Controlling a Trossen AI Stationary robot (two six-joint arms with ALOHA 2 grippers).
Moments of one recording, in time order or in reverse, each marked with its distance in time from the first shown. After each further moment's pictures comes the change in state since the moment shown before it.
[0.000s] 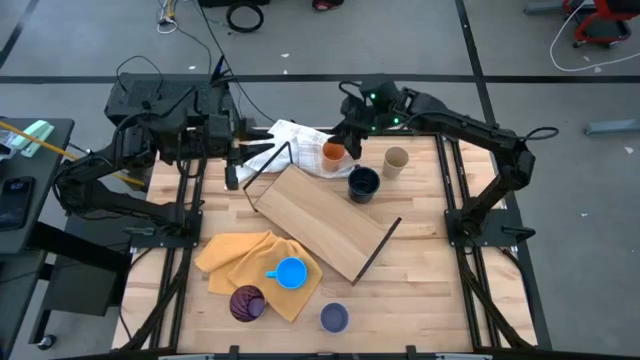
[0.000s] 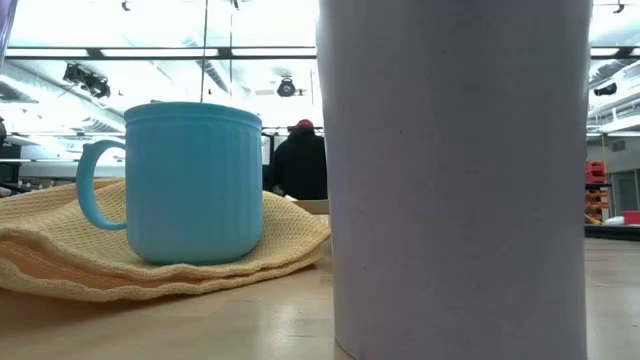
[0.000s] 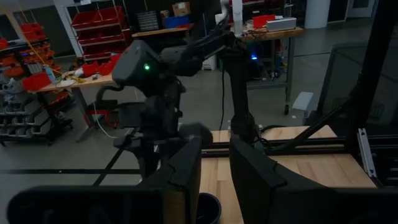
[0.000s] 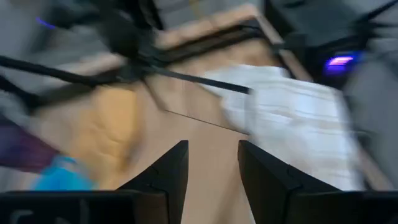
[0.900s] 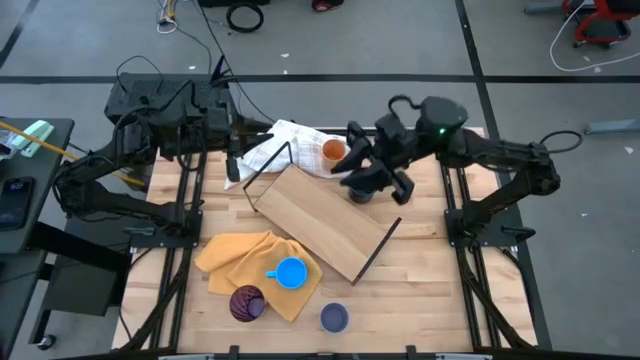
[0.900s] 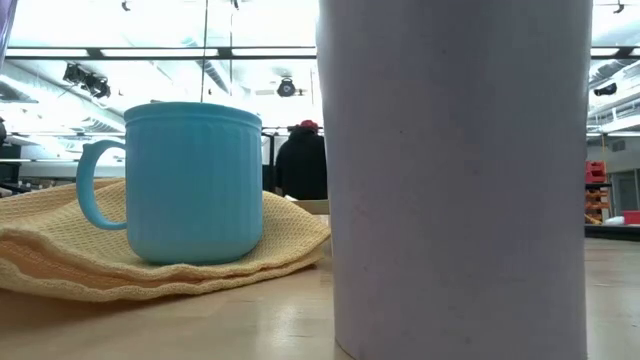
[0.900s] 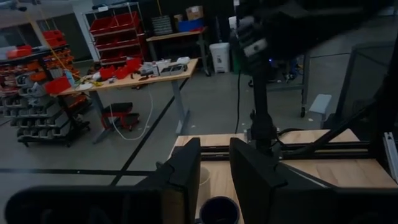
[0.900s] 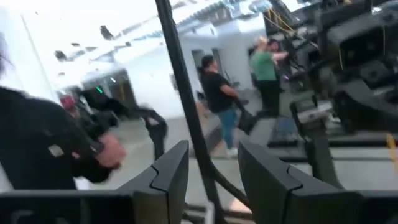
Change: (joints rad) left arm 0.056 0.000 0.000 0.022 0.000 0.029; right arm 0.421 -0.190 -0.005 0.572 -0.073 0.253
